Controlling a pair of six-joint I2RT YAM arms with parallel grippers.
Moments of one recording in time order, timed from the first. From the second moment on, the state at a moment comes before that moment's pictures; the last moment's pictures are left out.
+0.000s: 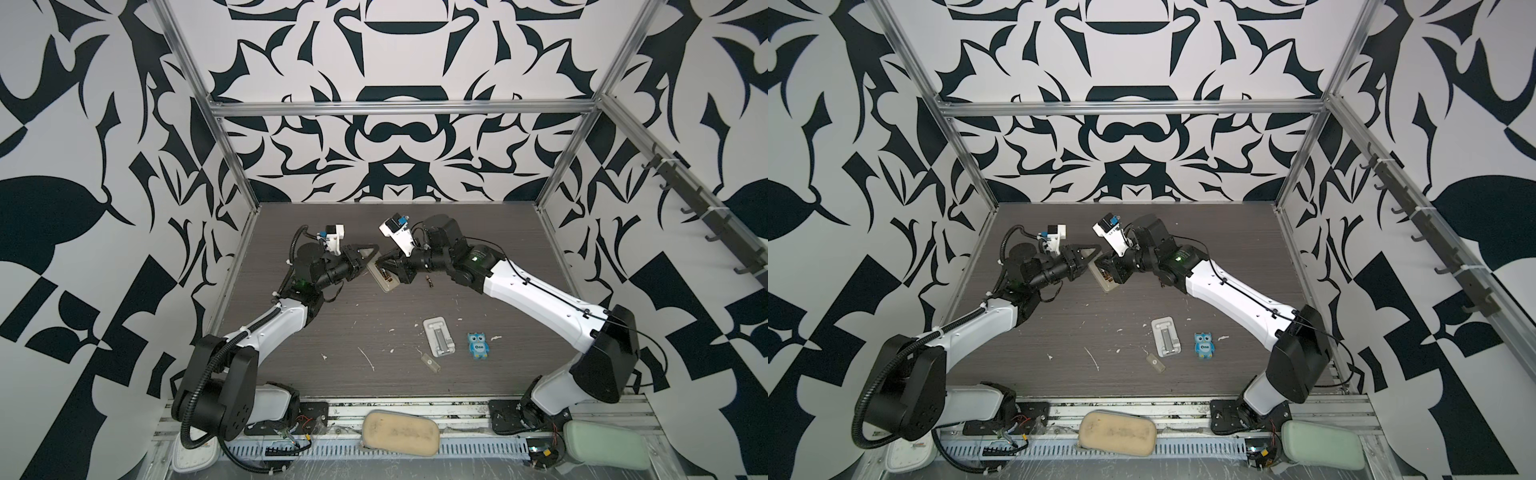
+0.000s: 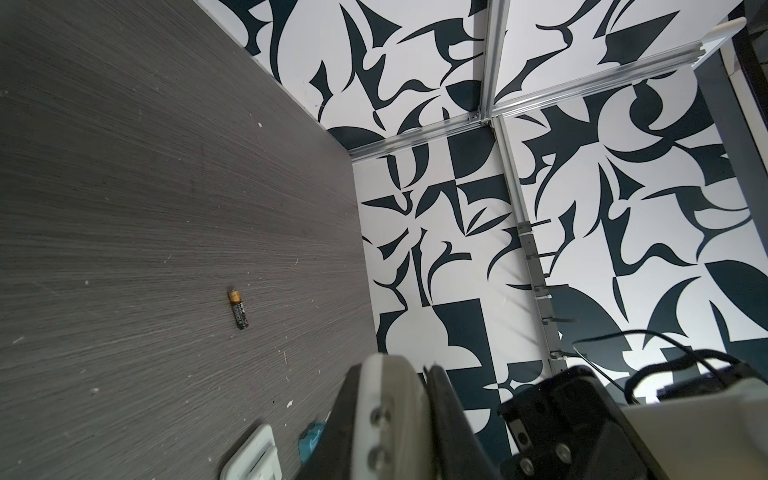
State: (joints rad) left arm -0.35 1.34 0.67 0.59 0.64 -1.22; right arm 0.76 1.55 1.38 -0.34 -0.44 0.08
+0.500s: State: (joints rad) left arm -0.36 1.35 0.67 0.61 0.65 -1.24; right arm 0.76 1.57 1.38 -0.34 -0.35 0.03
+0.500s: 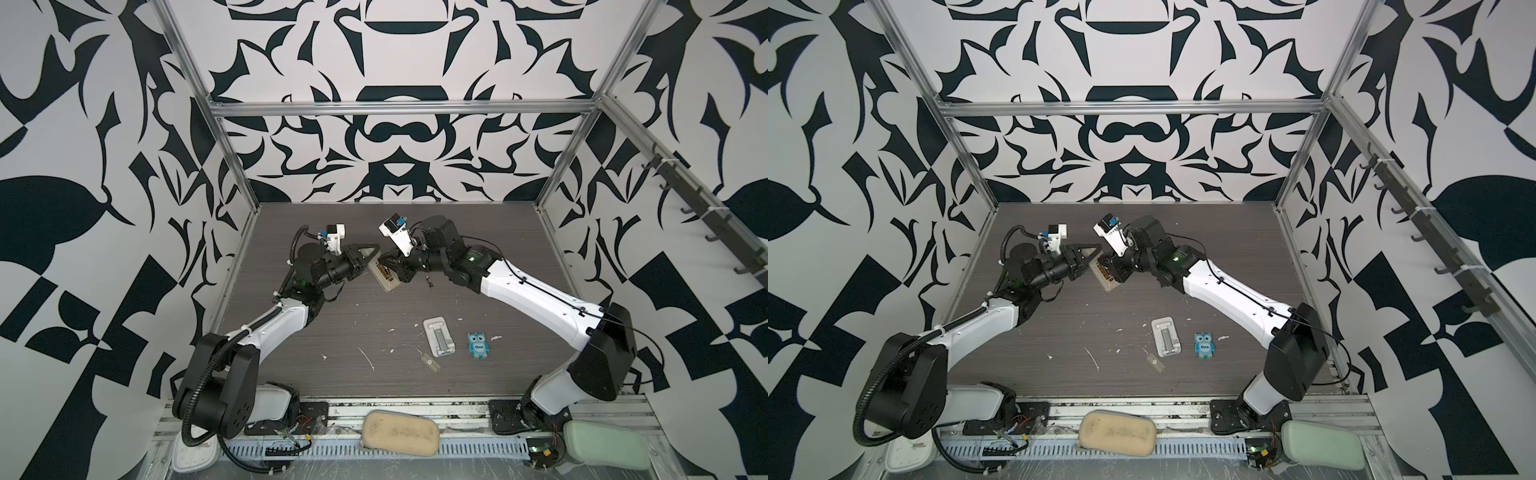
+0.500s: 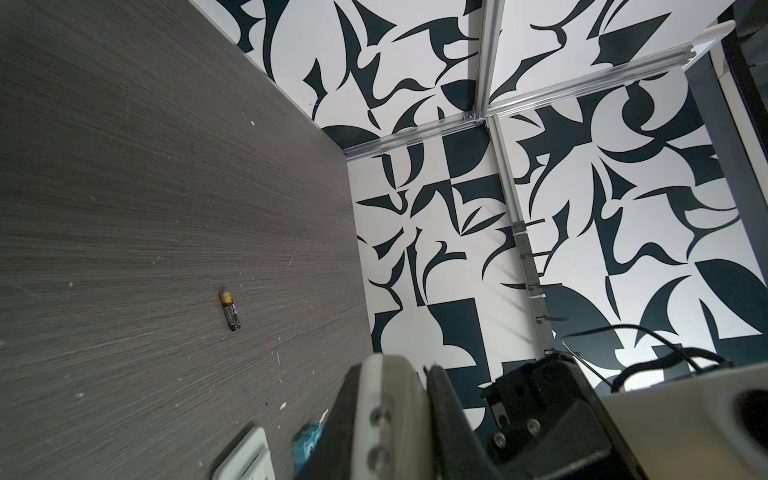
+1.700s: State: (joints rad) left arm -0.37 1.35 0.68 0.57 0.63 -1.20; right arm 0.78 1.56 1.35 -0.36 -0.24 -0.03
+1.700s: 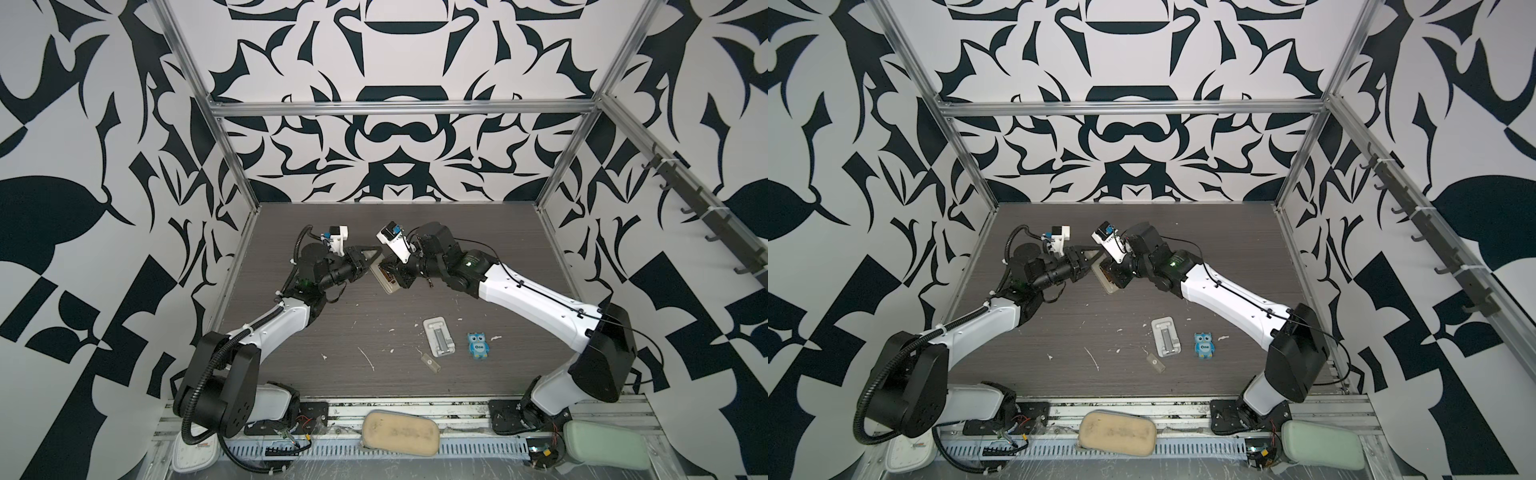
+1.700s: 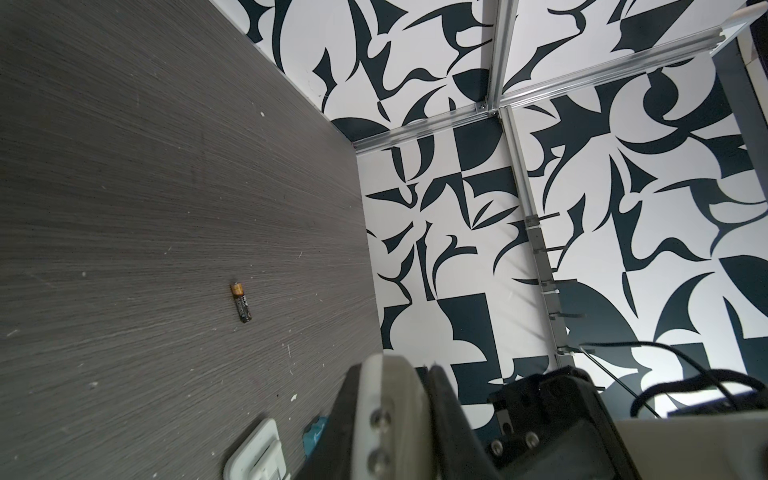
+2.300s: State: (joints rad) left arm -0.37 1.35 0.68 0.51 0.60 -1.17; right arm 0.79 1.61 1.38 -0.40 -0.20 -0.03
